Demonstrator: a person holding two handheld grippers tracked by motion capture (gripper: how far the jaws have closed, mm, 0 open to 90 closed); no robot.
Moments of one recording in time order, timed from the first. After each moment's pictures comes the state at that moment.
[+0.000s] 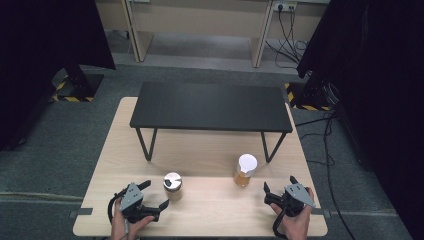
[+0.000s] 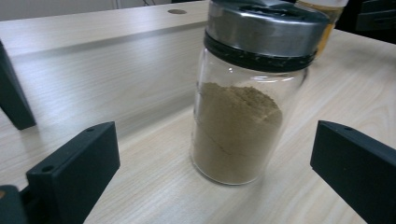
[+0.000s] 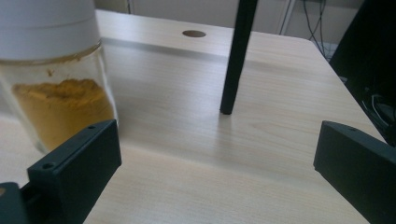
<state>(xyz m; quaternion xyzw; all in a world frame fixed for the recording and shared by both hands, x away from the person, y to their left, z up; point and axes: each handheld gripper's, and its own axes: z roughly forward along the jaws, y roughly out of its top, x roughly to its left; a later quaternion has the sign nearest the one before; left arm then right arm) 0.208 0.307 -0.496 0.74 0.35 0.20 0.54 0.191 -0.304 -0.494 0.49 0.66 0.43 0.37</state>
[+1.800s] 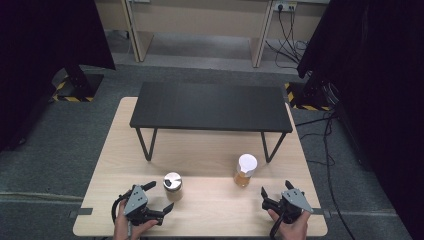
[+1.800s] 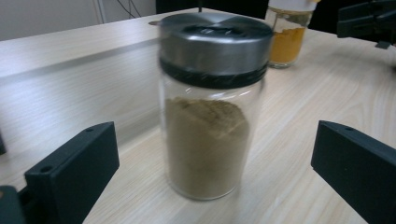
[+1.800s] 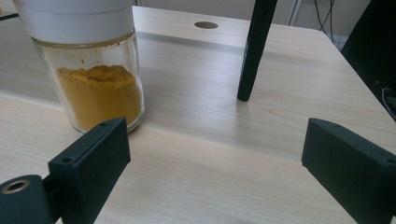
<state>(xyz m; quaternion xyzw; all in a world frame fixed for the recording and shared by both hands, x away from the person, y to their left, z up) 0.208 0.294 -0.491 0.76 0.31 0.21 0.54 0.176 -0.298 -0.490 0.49 0.67 0.43 0.36</state>
